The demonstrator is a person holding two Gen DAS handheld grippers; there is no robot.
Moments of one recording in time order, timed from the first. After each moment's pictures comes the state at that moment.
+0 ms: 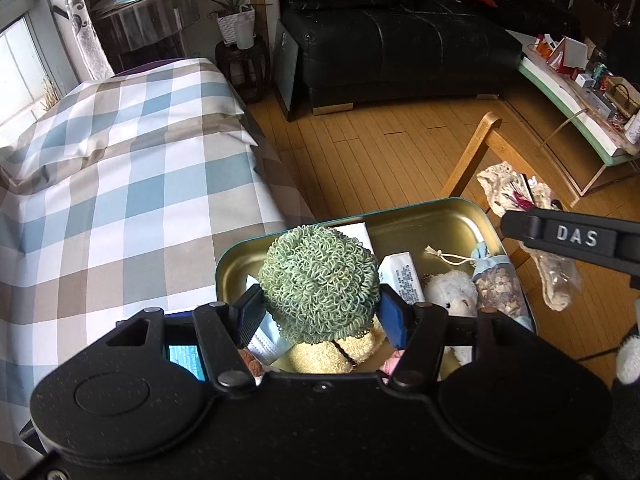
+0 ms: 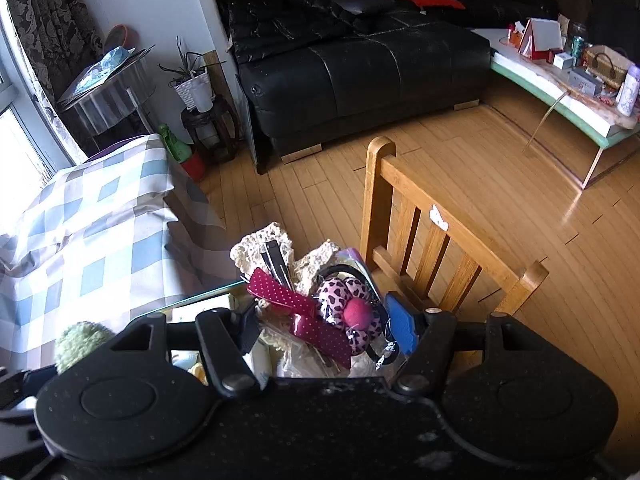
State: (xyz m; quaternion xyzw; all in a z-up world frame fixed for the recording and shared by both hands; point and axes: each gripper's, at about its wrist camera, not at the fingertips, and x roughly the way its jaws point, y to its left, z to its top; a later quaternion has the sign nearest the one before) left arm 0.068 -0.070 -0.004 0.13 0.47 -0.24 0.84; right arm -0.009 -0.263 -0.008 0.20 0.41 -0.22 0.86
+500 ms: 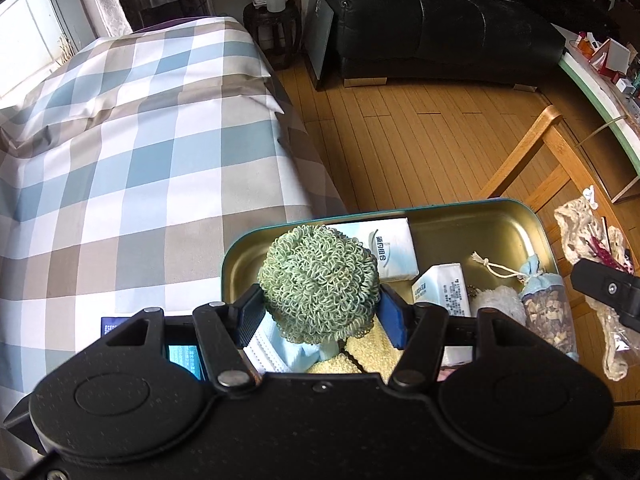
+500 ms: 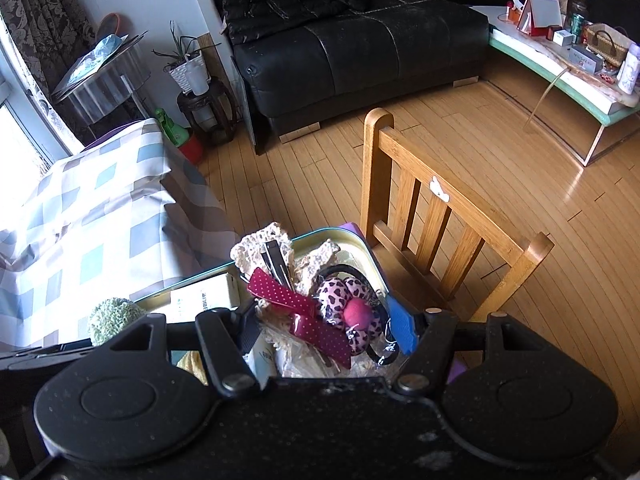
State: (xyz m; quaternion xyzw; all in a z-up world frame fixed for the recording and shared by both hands) left arm 0.106 -0.080 -0.038 0.12 0.51 -0.20 0.83; right arm -0.007 -0.266 -0.016 0.22 0.43 -0.22 0.85
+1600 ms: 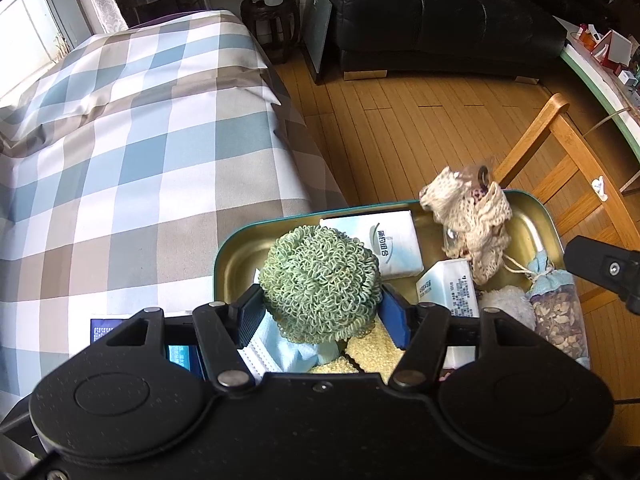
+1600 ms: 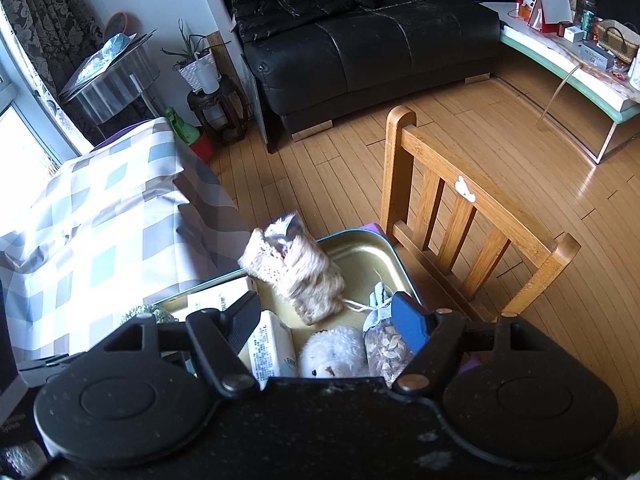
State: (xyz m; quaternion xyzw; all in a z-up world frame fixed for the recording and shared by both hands) left arm 0.107 -0.083 -0.050 0.13 0.52 -0.20 0.82; right arm 0.004 -0.264 -0.019 0.22 0.43 -0.21 0.85
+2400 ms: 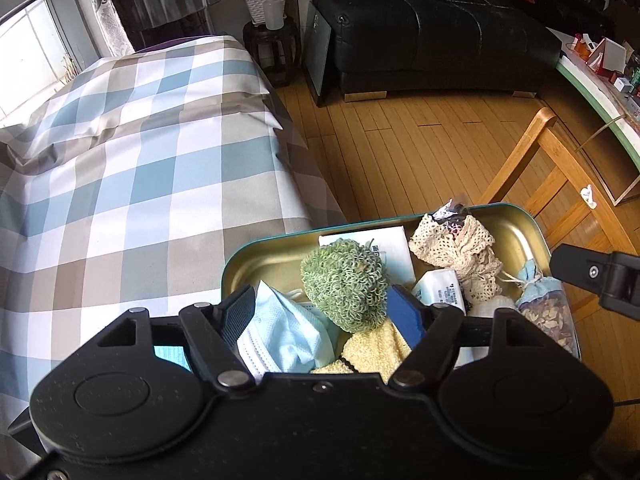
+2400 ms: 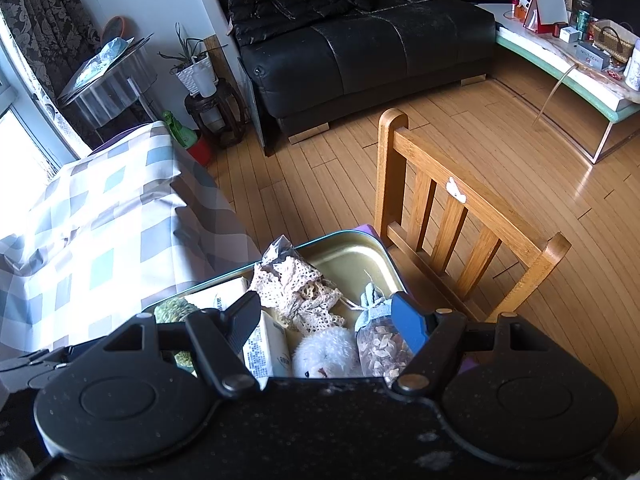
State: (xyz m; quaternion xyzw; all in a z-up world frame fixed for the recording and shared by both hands) left arm 0.093 -0.083 -0.034 0.13 0.48 -0.20 0.84; right arm 0.001 -0.263 -0.018 0.23 0.43 -0.21 0.85
